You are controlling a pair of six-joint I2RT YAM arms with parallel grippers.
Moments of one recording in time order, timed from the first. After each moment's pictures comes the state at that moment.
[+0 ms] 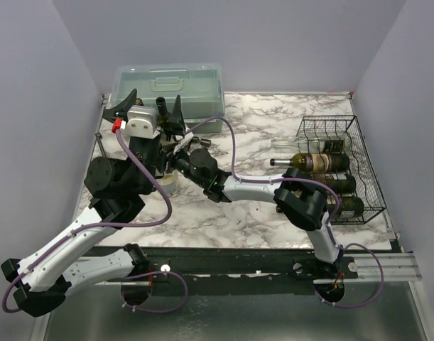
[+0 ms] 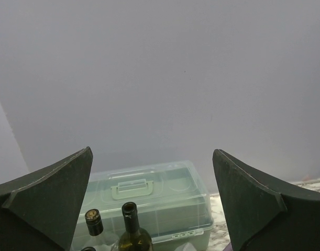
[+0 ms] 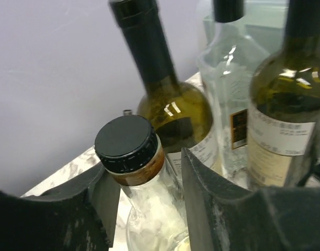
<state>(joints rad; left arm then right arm) -0.89 0.88 1.11 0.39 -0.63 0.46 1.06 2.09 1.43 0.77 0.13 0.27</state>
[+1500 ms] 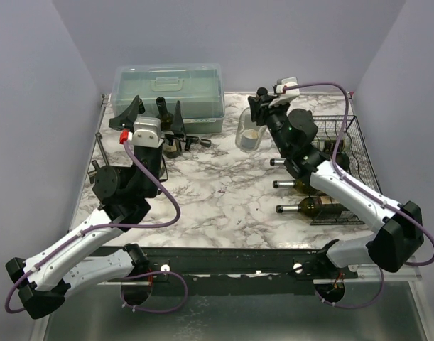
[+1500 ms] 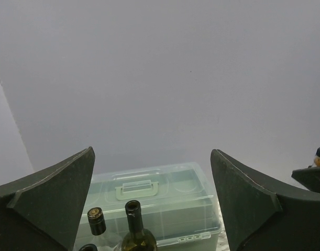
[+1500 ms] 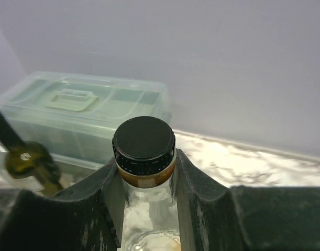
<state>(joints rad) -0.88 0.86 0.97 0.57 -0.62 0.51 0.65 1.36 1.10 0.44 0.28 0.07</state>
